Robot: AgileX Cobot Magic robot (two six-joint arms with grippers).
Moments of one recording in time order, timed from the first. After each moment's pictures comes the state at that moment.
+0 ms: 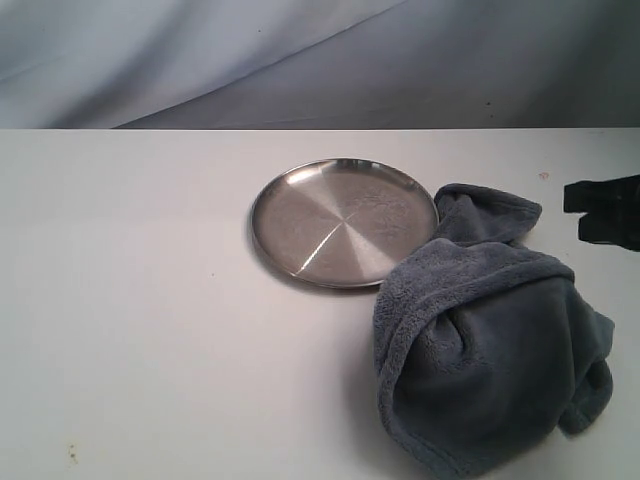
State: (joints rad) left arm -0.13 0.00 0.00 -0.06 0.10 0.06; right arm 0.13 1.29 -0.78 0.50 0.55 -0.32
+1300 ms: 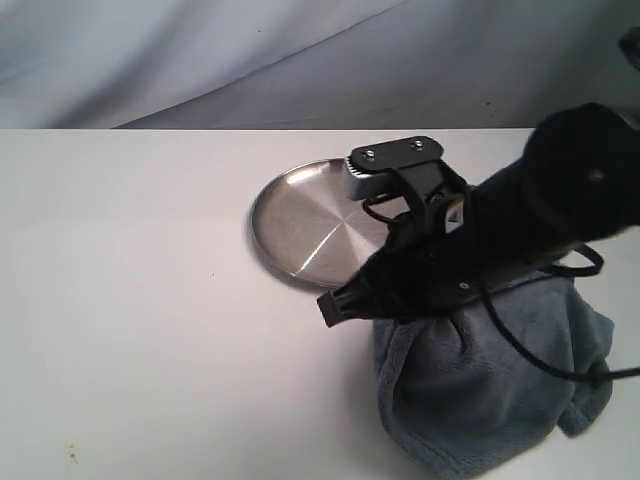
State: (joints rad) left arm -0.13 0.00 0.00 -0.06 0.10 0.06; right arm 0.79 1.51 -0.93 0.32 0.57 -0.11
